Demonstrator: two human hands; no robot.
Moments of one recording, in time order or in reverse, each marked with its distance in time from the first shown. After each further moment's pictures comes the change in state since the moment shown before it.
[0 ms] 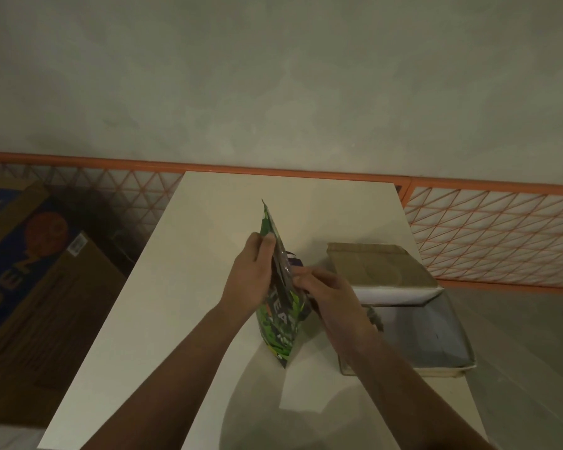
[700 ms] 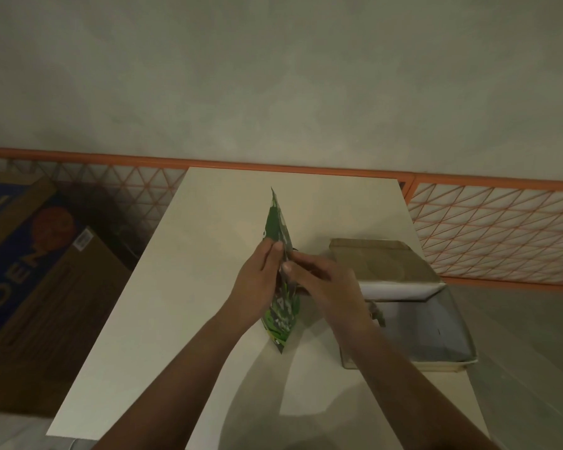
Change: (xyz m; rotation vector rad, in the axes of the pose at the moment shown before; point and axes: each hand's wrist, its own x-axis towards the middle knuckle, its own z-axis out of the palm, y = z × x) left_hand -0.020 -0.007 0.000 -0.043 -0.109 0.051; right_hand -0.002 -0.006 0.005 -0.184 0.070 -0.150
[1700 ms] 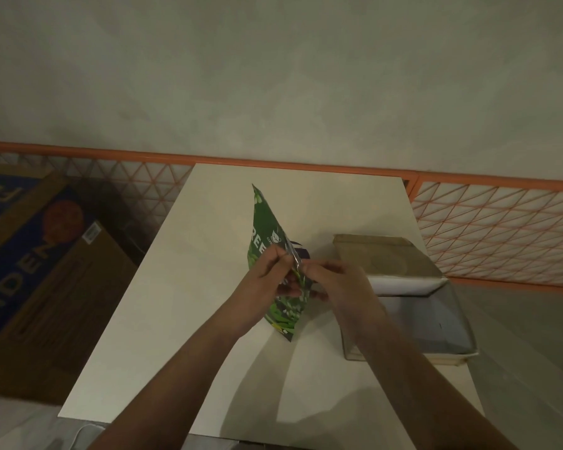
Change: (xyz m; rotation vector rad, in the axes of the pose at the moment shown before) left_hand -0.028 0.006 -0.009 -0.223 -0.179 -0.114; right_hand -0.007 0.008 -0.009 0.159 -0.021 0.156
